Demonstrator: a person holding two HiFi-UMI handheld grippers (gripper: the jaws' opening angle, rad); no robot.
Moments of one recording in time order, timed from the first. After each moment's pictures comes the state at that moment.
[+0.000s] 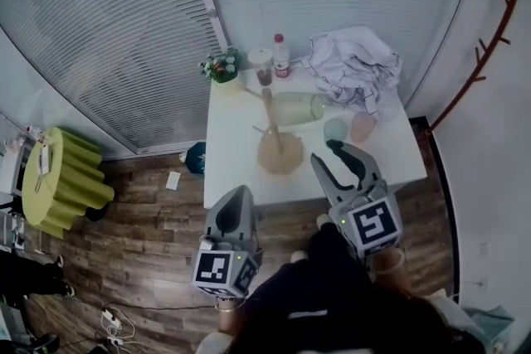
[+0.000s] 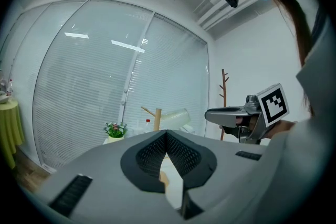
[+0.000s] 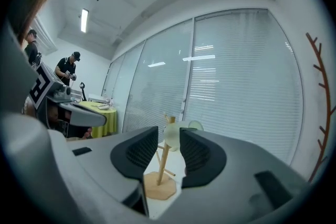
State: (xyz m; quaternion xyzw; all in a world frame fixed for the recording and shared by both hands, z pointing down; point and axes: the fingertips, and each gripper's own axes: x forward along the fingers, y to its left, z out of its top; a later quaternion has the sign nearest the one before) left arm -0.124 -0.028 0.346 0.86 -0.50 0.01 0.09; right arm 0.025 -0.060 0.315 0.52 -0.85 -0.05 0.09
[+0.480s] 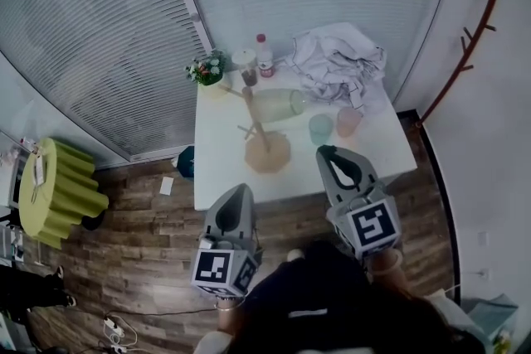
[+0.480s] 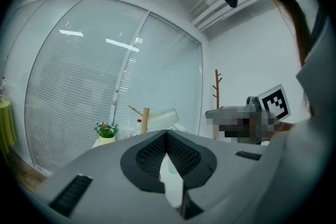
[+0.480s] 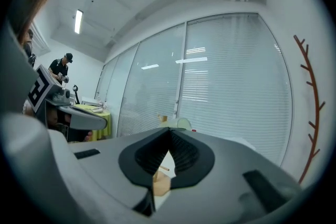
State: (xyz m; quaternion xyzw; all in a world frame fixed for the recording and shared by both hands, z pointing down) left arm -0.093 -0.017 0.345 0.88 -0.47 0.01 0.09; right arm 0.053 -0.037 0.315 0.55 -0.83 -0.05 0.08
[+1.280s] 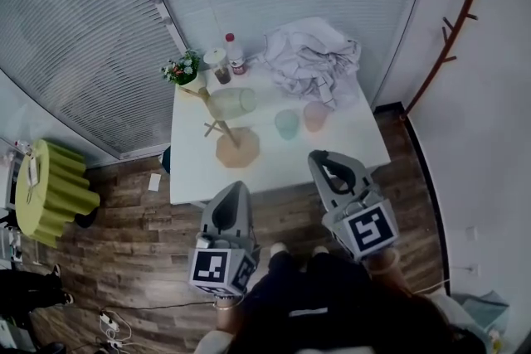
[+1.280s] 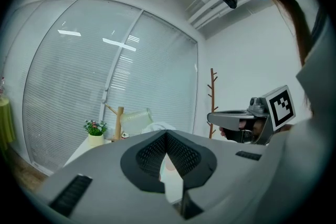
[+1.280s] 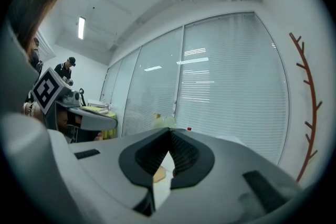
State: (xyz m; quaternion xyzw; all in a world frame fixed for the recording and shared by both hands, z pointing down) left arm -0.009 0.013 0.332 0.88 -0.47 0.01 0.08; right arm 0.125 0.006 0.307 0.52 -0.85 -0.04 0.08
